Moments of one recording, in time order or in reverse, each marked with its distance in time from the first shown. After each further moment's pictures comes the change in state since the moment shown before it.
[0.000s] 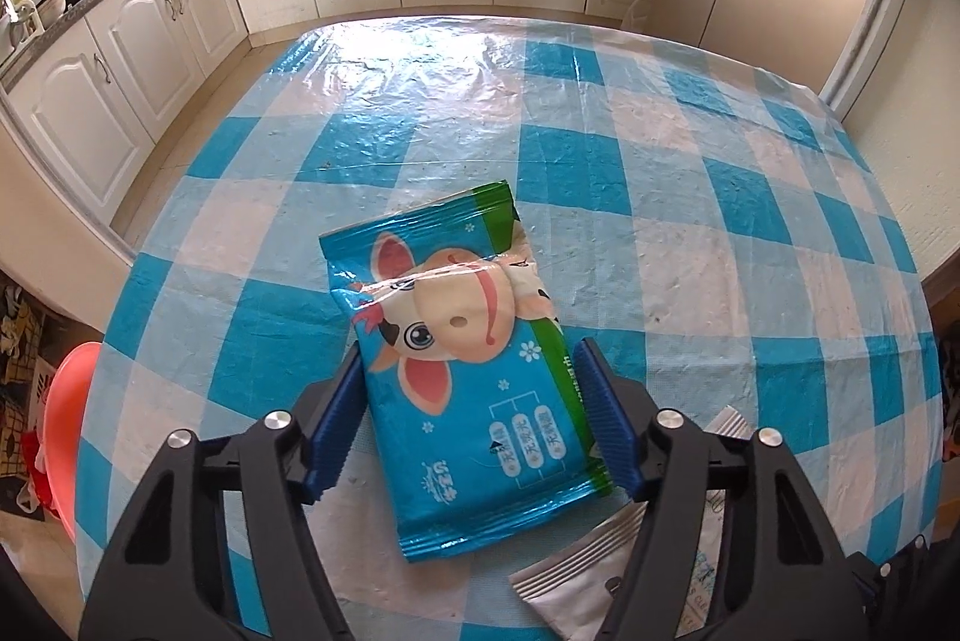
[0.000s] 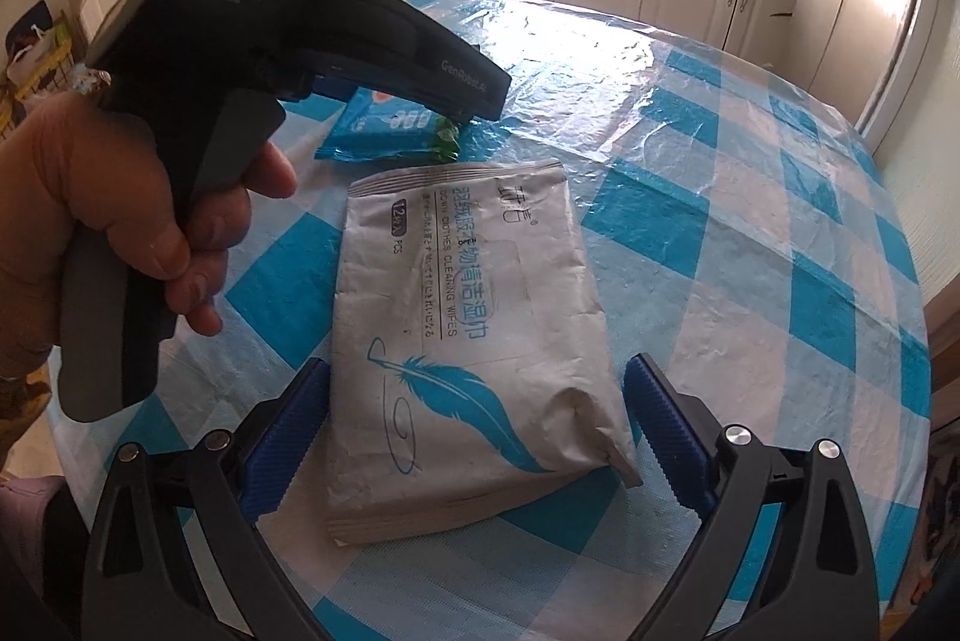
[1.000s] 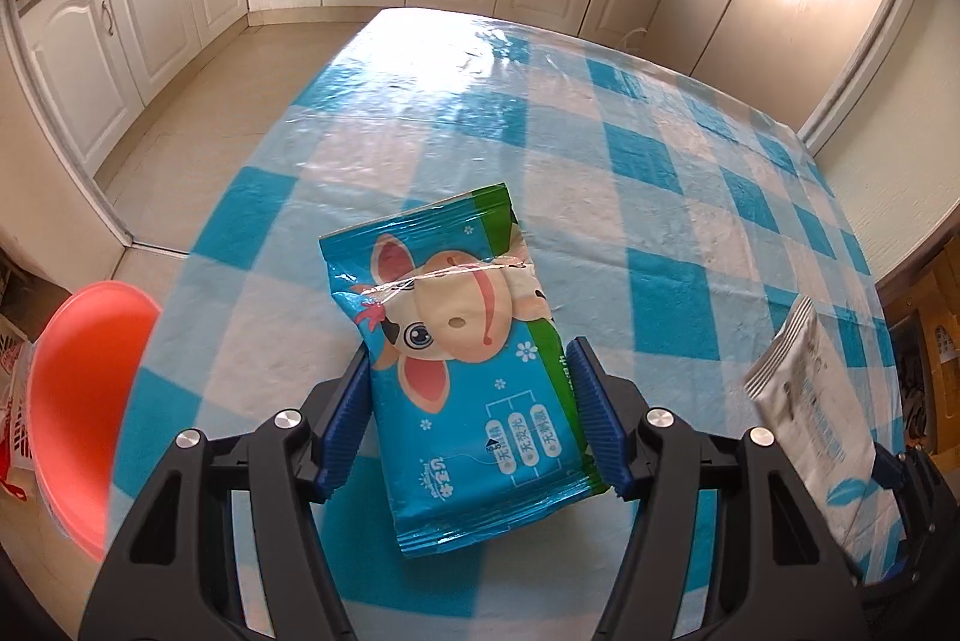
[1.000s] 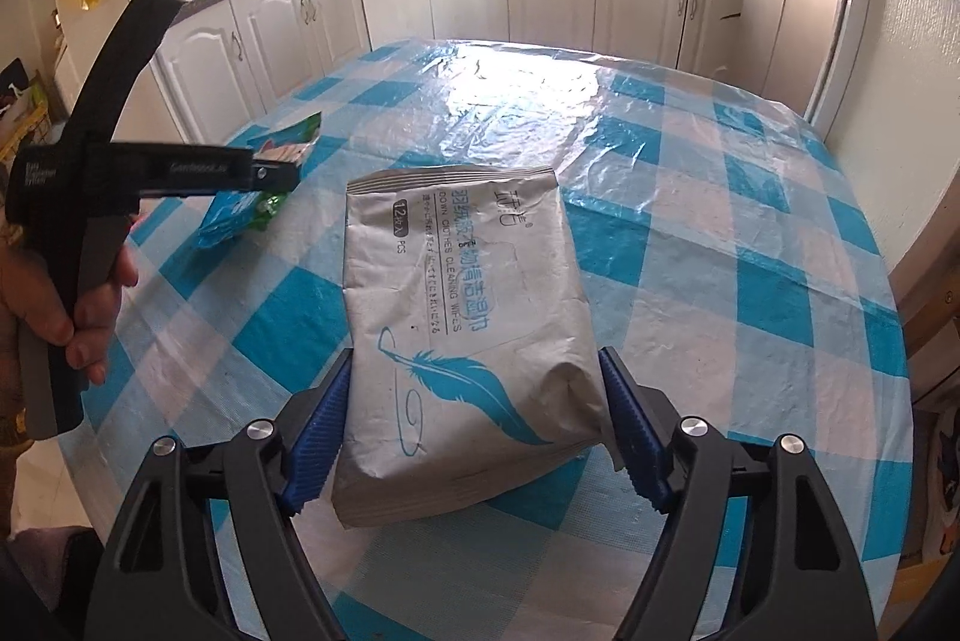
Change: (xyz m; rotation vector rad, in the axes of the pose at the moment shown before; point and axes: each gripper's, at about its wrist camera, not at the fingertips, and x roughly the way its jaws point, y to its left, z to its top) left arm -0.035 0.096 -0.041 -0.097 -0.033 -0.130; right arm -0.028 -0.008 0.000 0.120 -0.099 -0.038
